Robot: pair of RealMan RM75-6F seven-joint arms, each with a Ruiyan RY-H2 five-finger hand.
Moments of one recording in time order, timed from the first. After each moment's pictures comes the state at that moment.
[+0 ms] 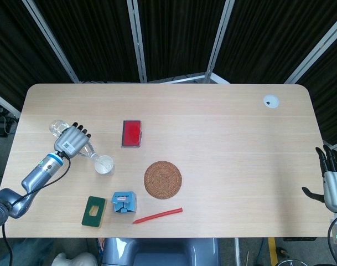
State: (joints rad) left arm -0.74 -1.49 0.02 -0.90 1.54 0.90 0.33; right arm 0.11 -1.11 0.15 -1.58 -1.33 1.44 -0.13
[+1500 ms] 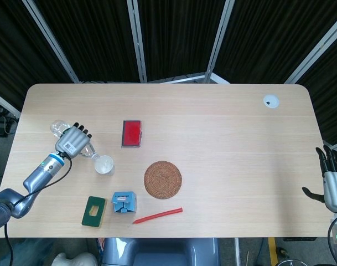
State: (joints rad) left arm -0.74 -1.51 0.03 -0.87 1.54 0.90 0.35; right arm 0.11 -1.11 0.15 -1.58 -1.32 1.43 -0.14
